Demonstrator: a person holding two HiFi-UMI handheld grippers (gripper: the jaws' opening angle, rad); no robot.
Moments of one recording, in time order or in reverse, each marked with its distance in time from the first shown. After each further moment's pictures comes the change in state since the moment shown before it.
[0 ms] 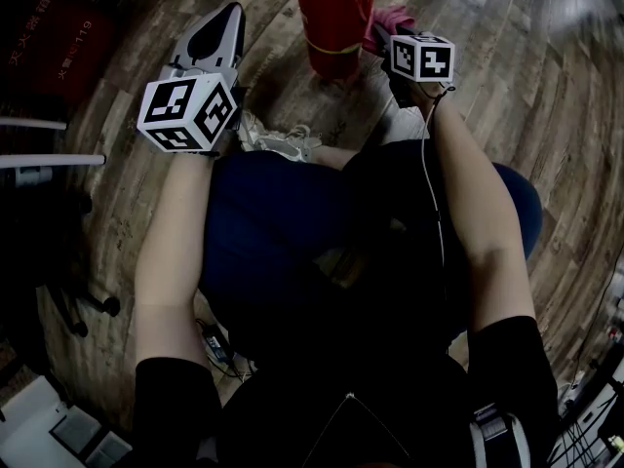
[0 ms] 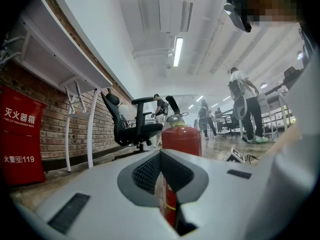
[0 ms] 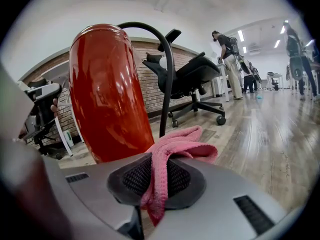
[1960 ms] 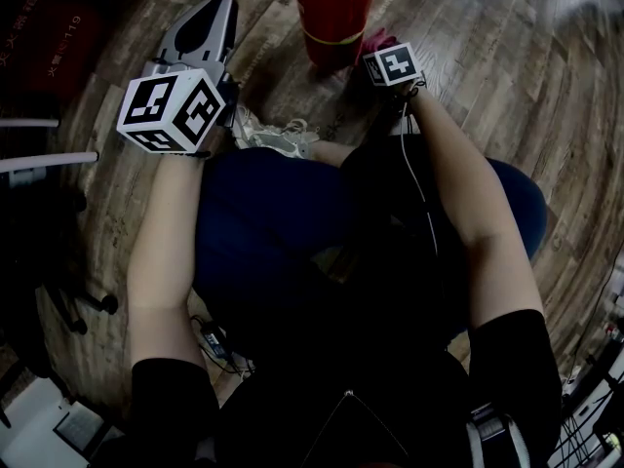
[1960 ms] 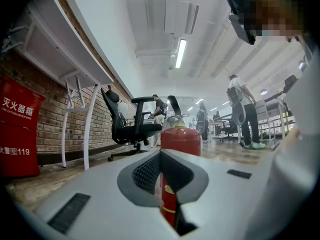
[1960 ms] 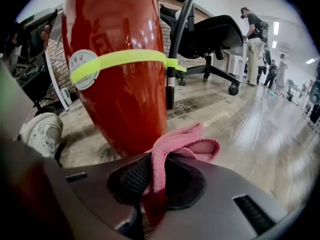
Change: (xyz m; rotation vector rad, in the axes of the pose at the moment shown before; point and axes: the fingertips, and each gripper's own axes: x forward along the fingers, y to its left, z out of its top) left arm 0.007 0.003 -0.001 -0.056 -0.005 -0.030; right arm 0.047 0.000 -0.134 -0.150 0.429 -0.004
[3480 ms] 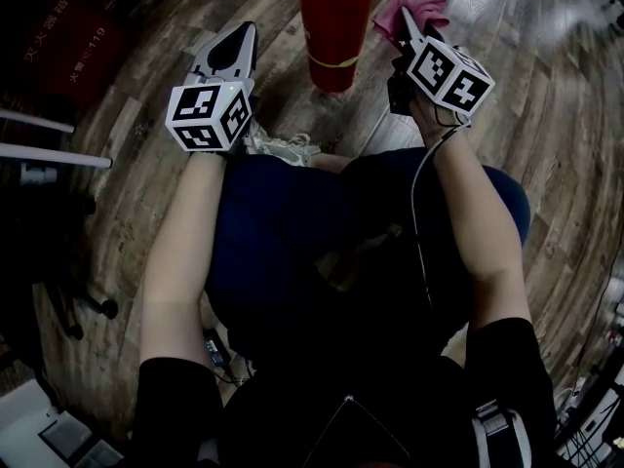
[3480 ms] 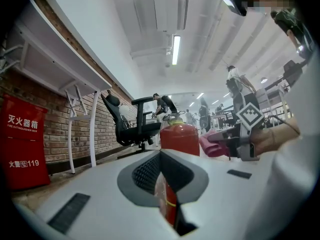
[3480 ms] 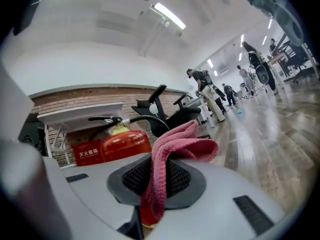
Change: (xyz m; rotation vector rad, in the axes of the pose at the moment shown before) left arm -0.018 -0.012 -0.003 0.095 0.017 0.054; right arm -0.271 -0.002 0.164 0.380 -0.839 -0.107
